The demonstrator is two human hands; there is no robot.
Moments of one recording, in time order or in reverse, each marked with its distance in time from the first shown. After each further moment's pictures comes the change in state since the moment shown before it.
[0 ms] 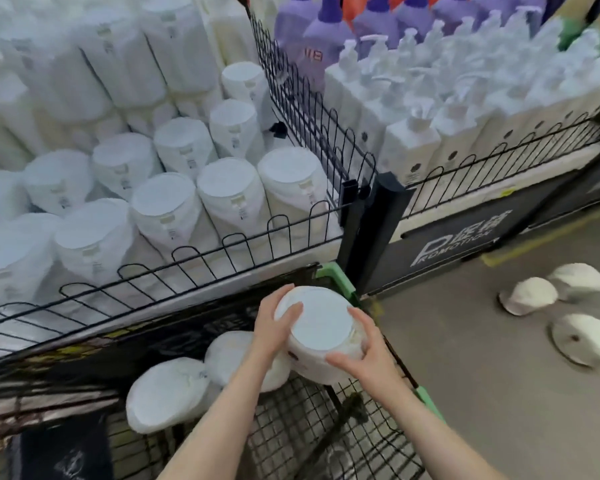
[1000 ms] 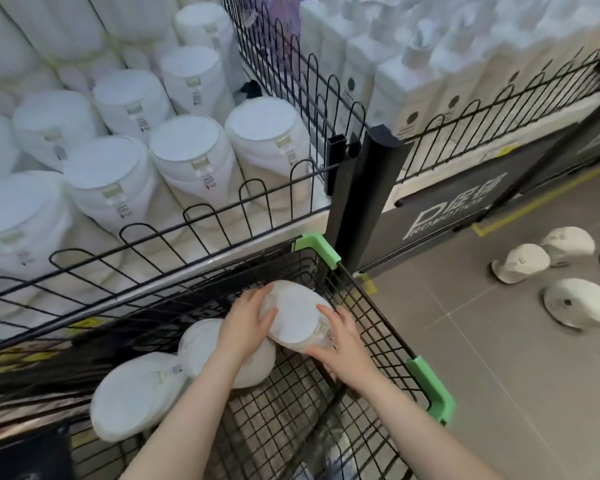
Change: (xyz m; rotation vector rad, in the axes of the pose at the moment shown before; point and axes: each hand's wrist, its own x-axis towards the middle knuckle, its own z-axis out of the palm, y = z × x) left_hand 0.040 -0.083 -0.006 0.636 -0.097 0.182; right_hand 0.039 0.071 0.030 -0.284 -0.084 0.060
